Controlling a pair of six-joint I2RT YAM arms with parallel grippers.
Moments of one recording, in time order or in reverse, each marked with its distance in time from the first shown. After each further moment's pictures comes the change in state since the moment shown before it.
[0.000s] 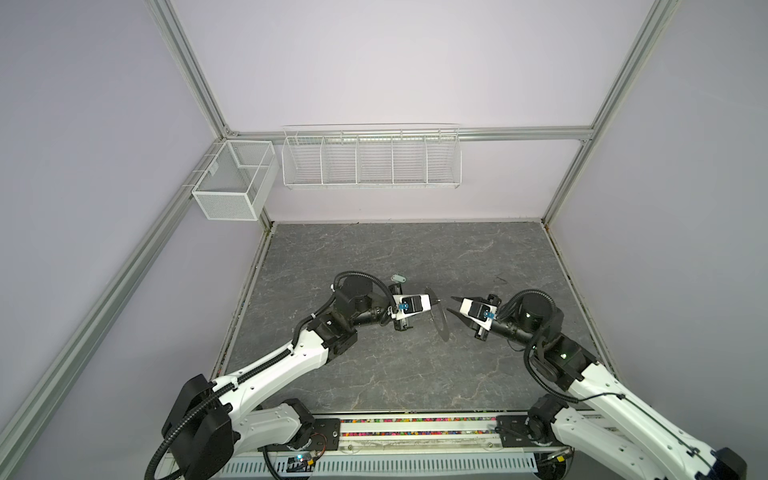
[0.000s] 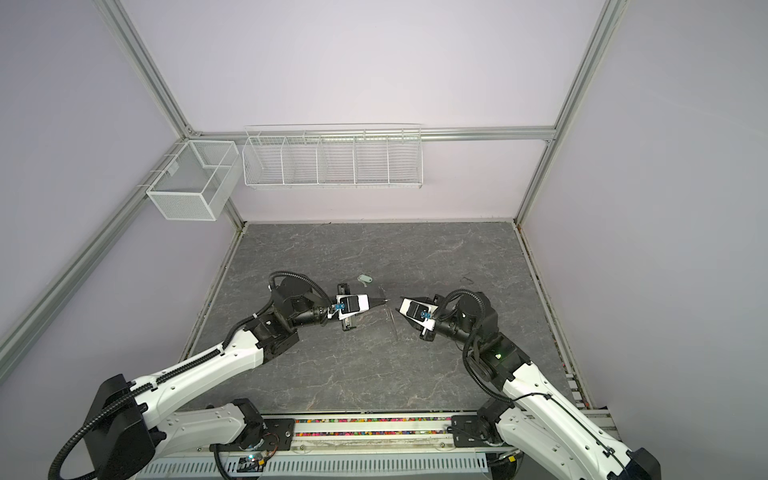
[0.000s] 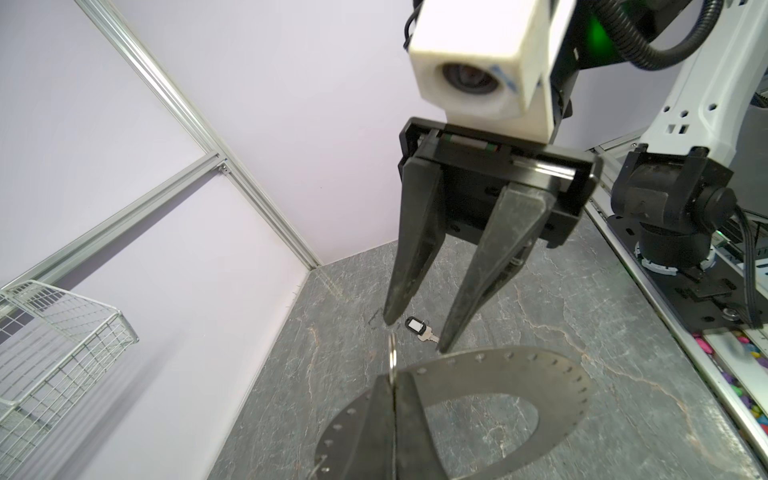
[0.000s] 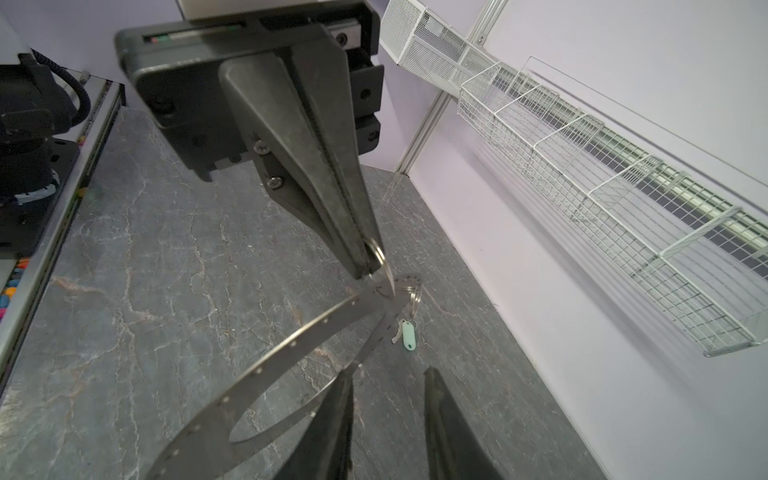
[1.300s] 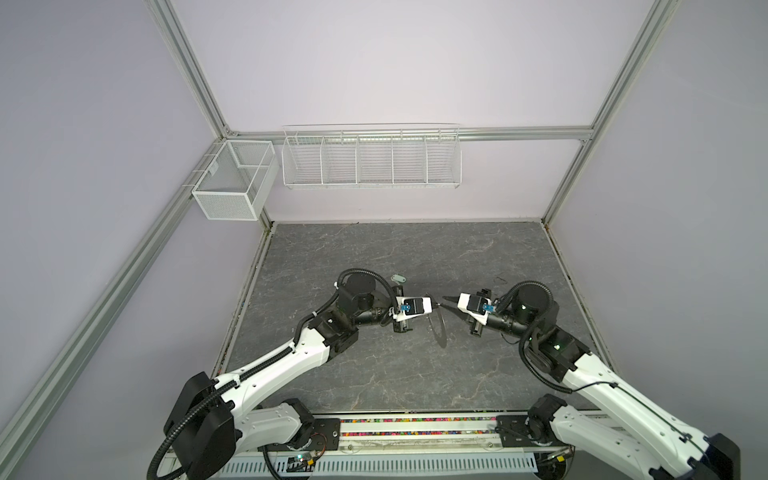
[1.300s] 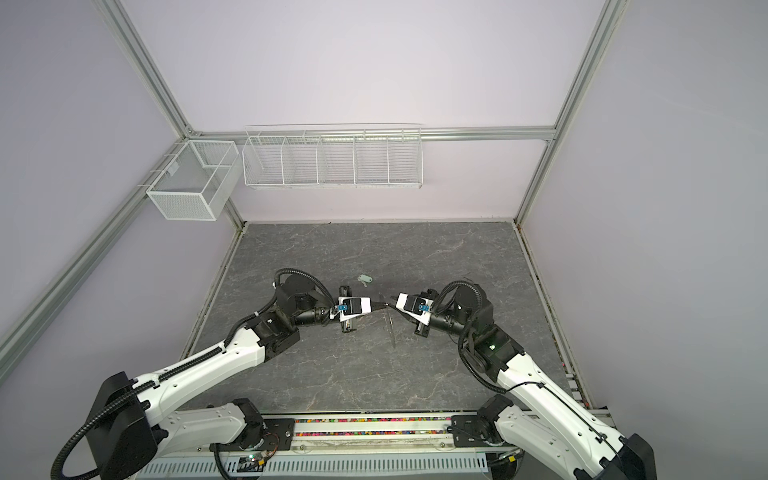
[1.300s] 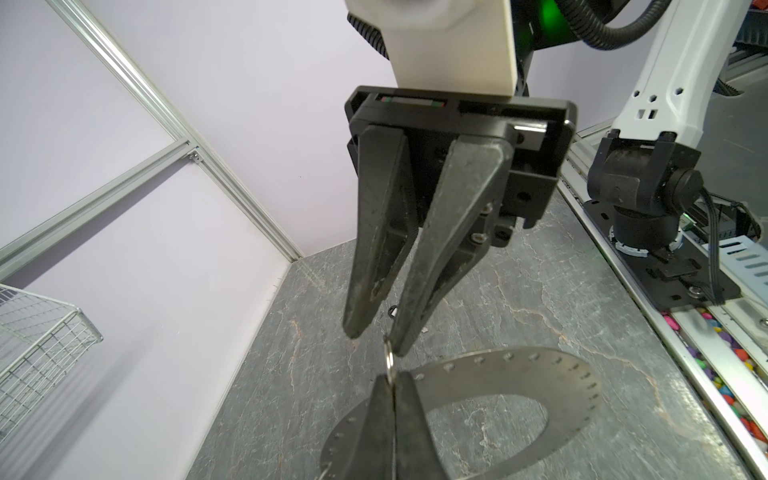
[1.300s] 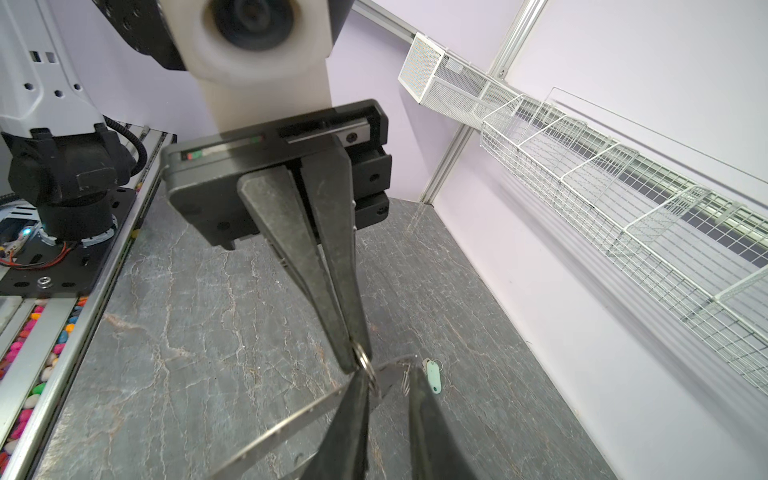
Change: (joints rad) left arm 0.001 0.015 0.016 -0.076 0.029 0.036; right arm 0.000 0.076 0.055 0.054 -0.109 0.045
